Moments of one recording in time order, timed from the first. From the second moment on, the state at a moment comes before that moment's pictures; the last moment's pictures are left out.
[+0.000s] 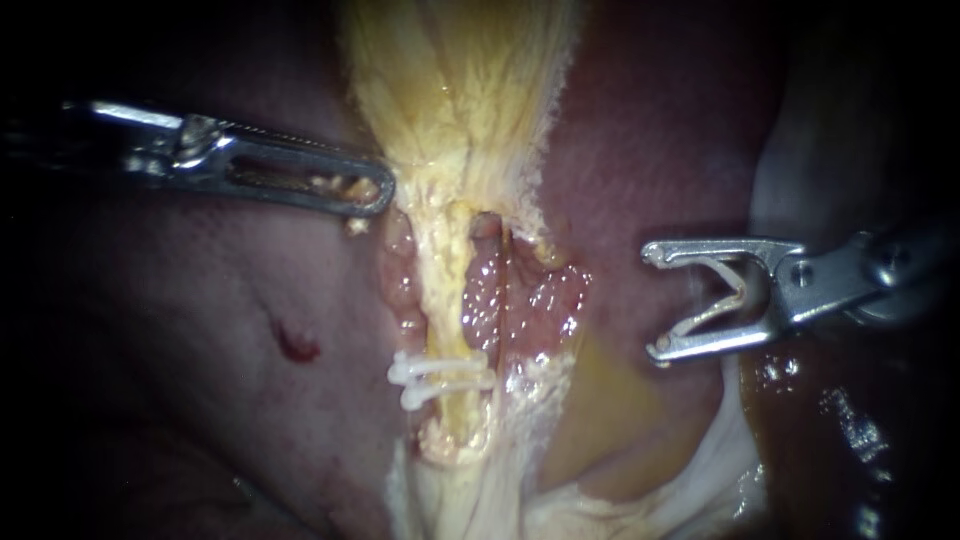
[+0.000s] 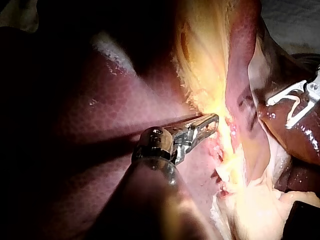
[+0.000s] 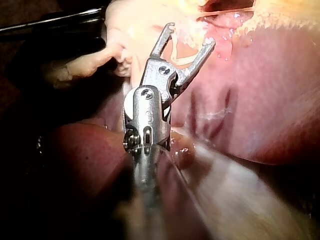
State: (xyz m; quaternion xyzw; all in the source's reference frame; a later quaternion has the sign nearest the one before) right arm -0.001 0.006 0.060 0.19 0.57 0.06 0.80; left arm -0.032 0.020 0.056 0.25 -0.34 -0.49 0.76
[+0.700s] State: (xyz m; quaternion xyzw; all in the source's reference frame) right arm 0.006 0.004 0.062 0.22 0.57 0.09 0.79; left arm -0.032 0.019 0.056 0.25 -0.34 -0.49 0.76
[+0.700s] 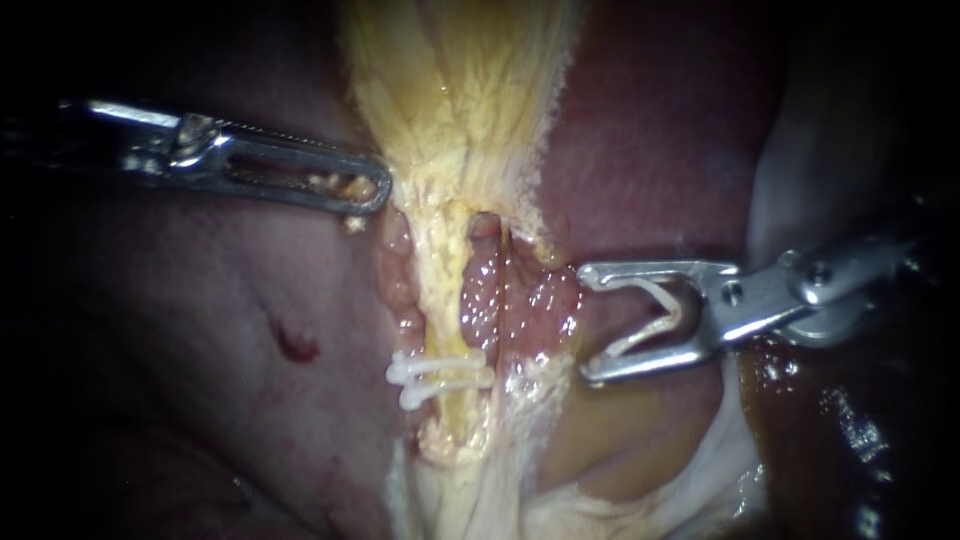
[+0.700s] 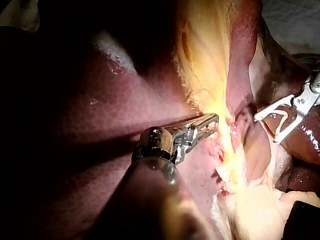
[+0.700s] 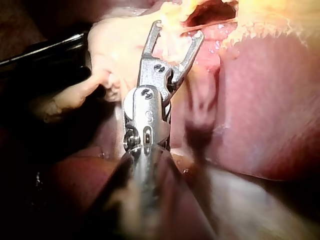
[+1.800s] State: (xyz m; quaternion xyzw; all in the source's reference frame) right arm 0.013 0.003 0.070 0.27 0.56 0.14 0.77; left arm -0.032 0.019 0.056 0.25 -0.34 -0.49 0.76
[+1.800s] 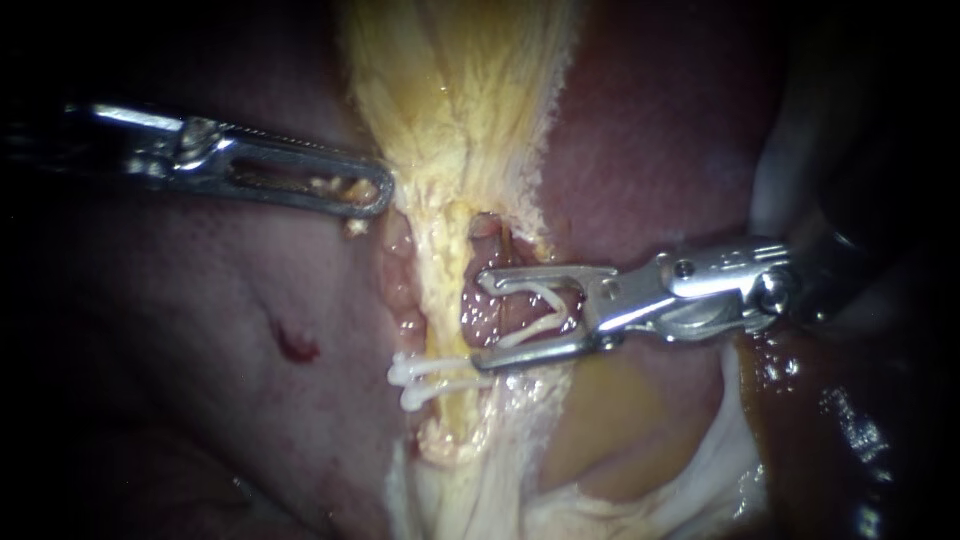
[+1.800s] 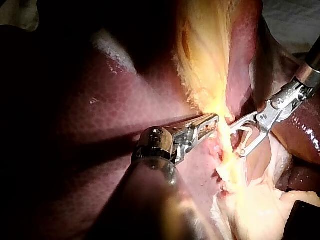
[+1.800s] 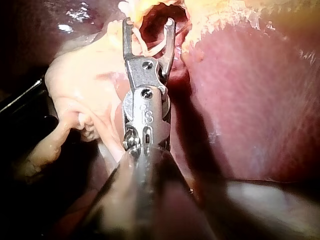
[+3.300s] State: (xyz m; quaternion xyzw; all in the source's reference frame) right arm 0.014 0.004 0.072 0.32 0.58 0.18 0.73; left arm -0.032 0.019 0.056 0.25 -0.34 -0.49 0.76
